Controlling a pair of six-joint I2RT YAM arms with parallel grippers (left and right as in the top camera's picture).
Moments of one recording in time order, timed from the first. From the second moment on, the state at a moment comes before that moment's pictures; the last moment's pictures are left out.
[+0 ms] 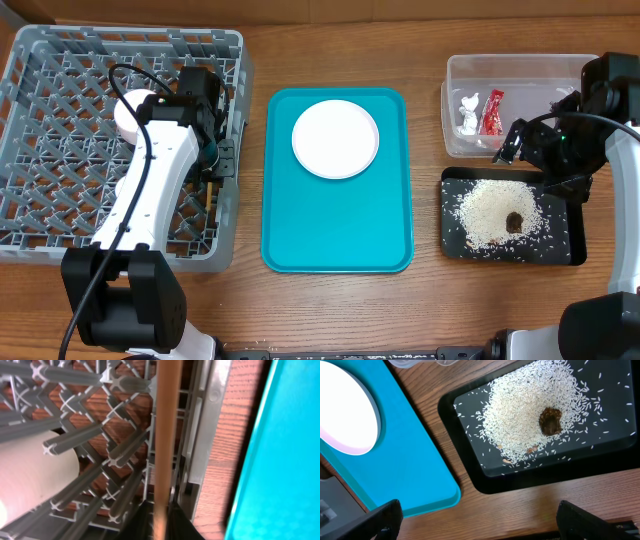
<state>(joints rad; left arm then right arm) -0.06 1.74 1.44 -1.18 -0.15 -0.12 -0.20 1.61 1.63 -1.53 -0.22 0.28</state>
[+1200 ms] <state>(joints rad) -0.63 2.00 1.63 -0.81 -0.03 0.06 -0.20 1.61 1.63 -1.53 -0.22 0.28</state>
